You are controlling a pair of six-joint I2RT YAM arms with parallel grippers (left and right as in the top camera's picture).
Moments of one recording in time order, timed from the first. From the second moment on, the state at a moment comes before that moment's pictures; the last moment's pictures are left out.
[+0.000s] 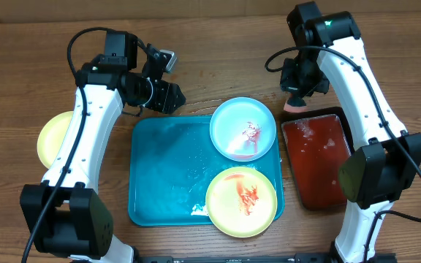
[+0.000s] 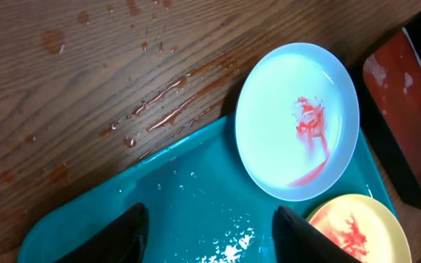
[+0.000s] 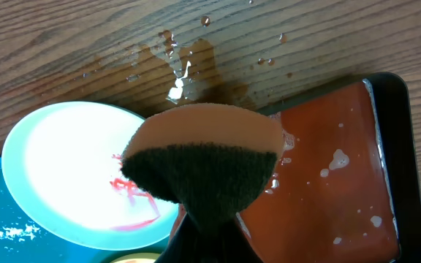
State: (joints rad) left arm -0.09 1.74 1.51 -0.96 0.47 0.19; right arm 0.24 2.07 2.07 -1.49 0.04 0.46
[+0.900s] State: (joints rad) left arm -0.32 1.97 1.38 -0.75 0.44 0.14; right arm 0.24 2.07 2.07 -1.51 0.04 0.46
